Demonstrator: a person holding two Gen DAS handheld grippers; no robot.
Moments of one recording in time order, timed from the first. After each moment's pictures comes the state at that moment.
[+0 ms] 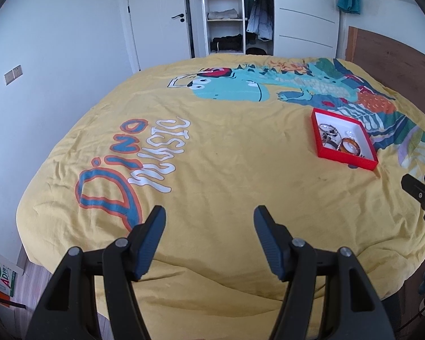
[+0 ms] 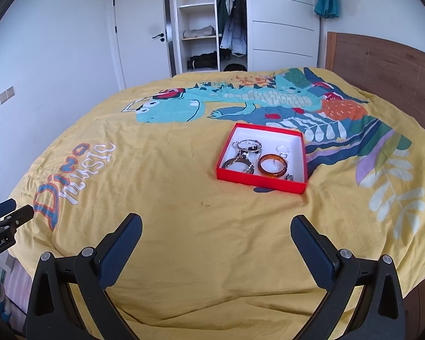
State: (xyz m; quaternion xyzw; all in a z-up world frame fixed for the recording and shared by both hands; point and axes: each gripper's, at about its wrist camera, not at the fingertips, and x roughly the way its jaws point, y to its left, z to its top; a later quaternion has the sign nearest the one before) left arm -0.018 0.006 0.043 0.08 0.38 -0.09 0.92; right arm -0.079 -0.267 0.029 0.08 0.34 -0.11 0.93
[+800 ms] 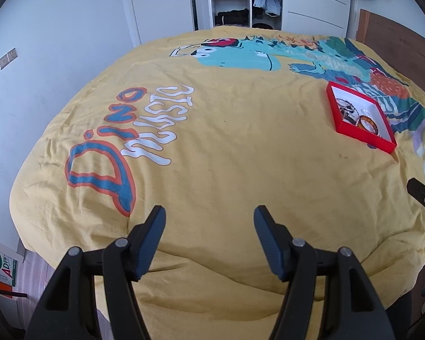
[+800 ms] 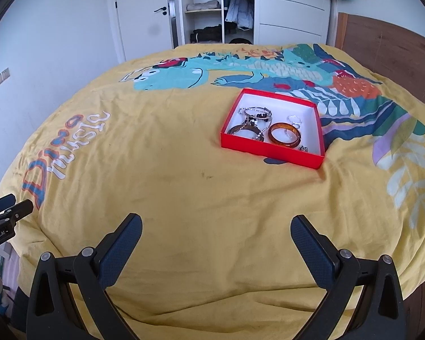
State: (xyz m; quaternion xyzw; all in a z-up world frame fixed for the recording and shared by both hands) left arm 0.012 0.013 -0.008 0.08 0.44 -0.08 0.89; right arm -0.053 -0.263 -0.017 0.07 0.40 -0.10 0.91
